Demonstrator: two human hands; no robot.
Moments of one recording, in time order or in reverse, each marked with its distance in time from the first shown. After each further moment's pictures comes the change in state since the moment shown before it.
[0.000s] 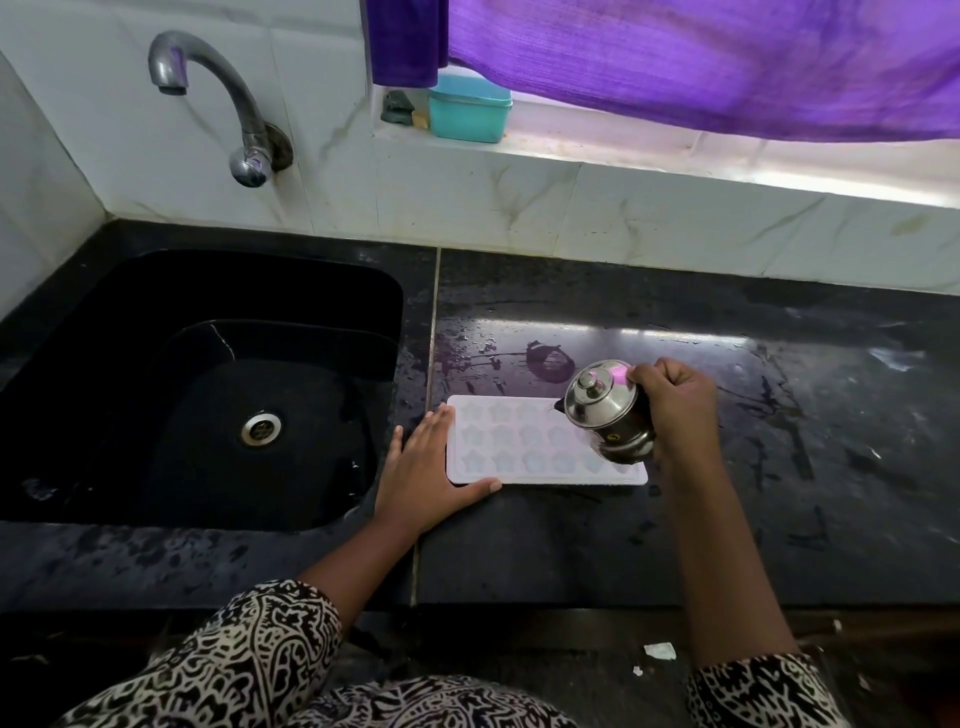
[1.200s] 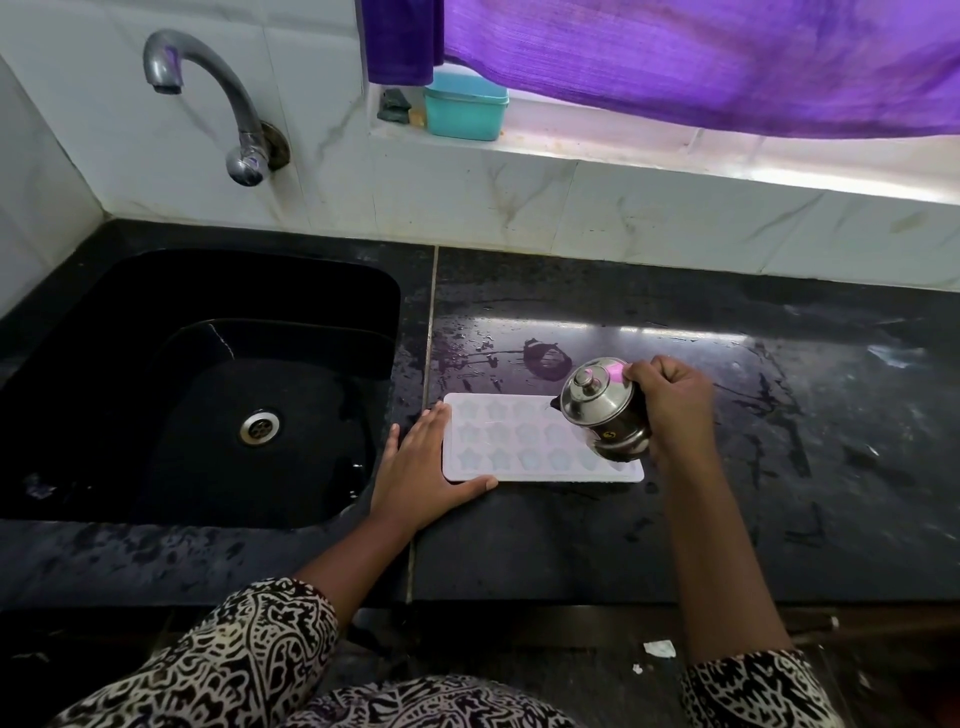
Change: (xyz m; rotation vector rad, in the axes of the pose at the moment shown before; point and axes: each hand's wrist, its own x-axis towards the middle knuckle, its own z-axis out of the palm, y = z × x) left_hand 0.002 -0.003 0.005 0.011 0.024 0.001; right_hand -0.007 -0.012 0.000 0.036 0.013 0.001
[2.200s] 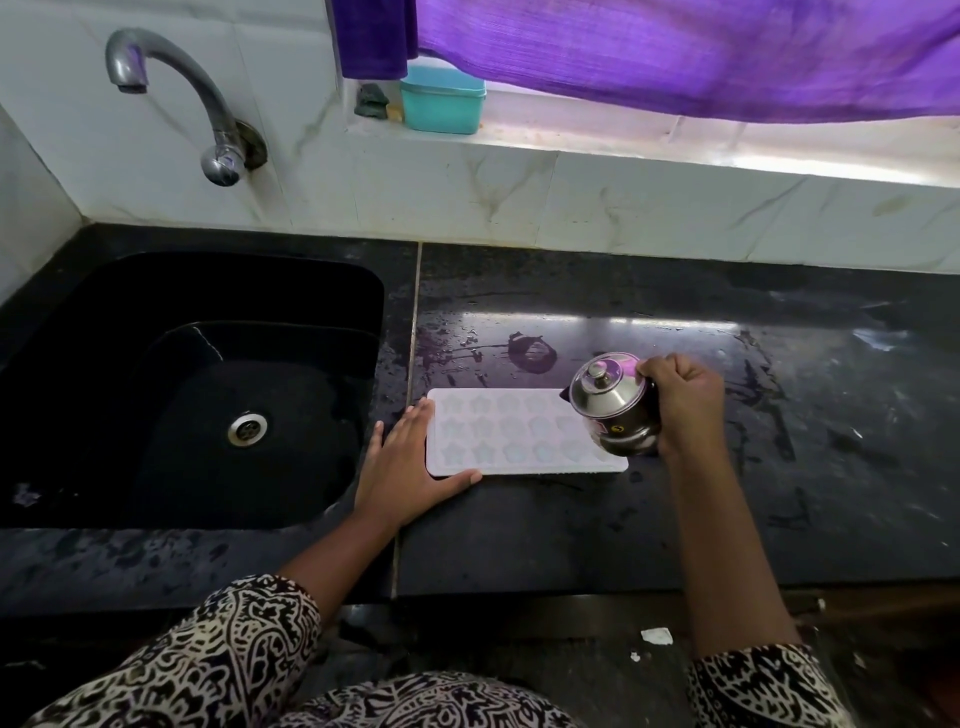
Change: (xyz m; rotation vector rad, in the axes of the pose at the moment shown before) left_hand -0.001 0.003 -0.003 0.028 -0.004 -0.002; right_hand 0.009 0.007 -0.027 0.080 0.074 0.038
